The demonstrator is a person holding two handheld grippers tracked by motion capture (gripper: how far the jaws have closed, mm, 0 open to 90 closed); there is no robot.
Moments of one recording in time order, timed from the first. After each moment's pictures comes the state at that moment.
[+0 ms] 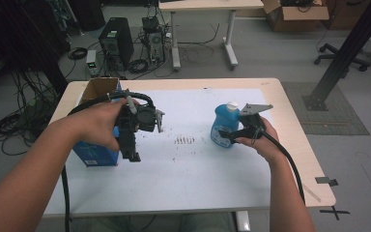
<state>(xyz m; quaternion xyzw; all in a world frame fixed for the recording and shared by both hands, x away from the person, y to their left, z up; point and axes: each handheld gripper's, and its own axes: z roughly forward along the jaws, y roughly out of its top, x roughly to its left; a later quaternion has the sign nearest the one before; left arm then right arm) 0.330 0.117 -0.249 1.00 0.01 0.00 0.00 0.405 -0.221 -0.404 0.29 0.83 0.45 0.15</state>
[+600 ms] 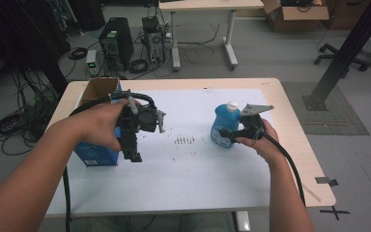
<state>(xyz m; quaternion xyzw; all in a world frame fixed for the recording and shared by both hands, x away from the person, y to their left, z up) 0.330 0.114 -0.251 1.00 0.01 0.00 0.01 0.403 -0.221 -0.405 0.30 0.83 0.46 0.15</state>
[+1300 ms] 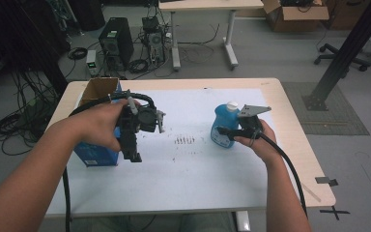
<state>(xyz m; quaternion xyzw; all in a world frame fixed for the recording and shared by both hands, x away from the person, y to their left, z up) 0.329 0.115 -0.251 1.00 0.01 0.00 0.01 0.404 -0.216 -0.409 0.28 0.82 0.46 0.16</state>
